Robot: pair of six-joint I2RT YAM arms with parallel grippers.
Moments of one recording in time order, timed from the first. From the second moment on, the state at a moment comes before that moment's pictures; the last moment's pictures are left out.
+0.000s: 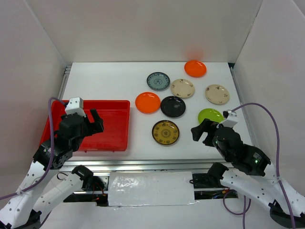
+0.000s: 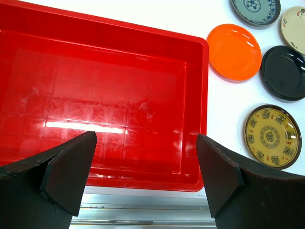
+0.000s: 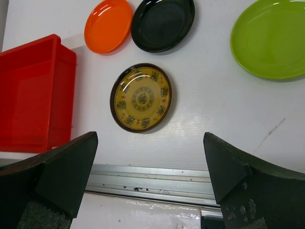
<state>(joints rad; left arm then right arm) -0.51 0.62 0.94 -0.85 -0.46 -0.48 0.83 0.46 0.84 -0.93 0.53 0.81</state>
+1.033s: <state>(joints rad) -0.51 0.60 0.94 -0.82 -0.41 -0.47 0.52 1.03 0.36 -0.10 0.11 0.96</state>
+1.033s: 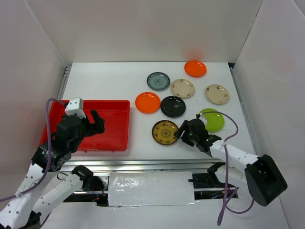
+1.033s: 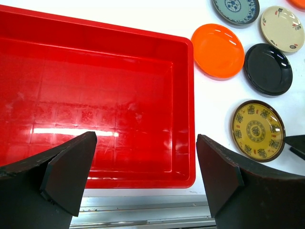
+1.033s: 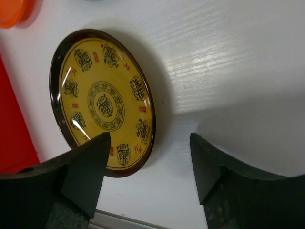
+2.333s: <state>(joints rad) -0.52 1.01 0.96 -0.53 0.33 -0.54 0.66 0.70 0.44 -0.11 -0.08 0.99</state>
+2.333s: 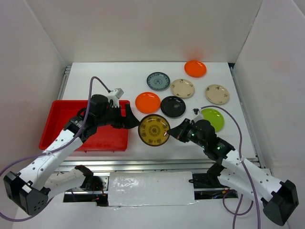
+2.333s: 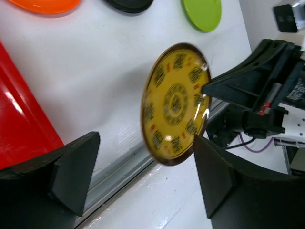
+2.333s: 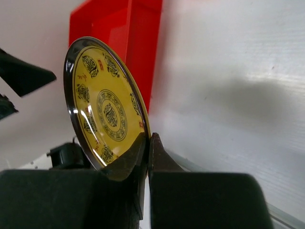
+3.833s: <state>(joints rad) 0.14 1.29 0.83 -0.56 -0.07 -0.74 0.31 0.89 0.50 -0.14 0.11 0.99</state>
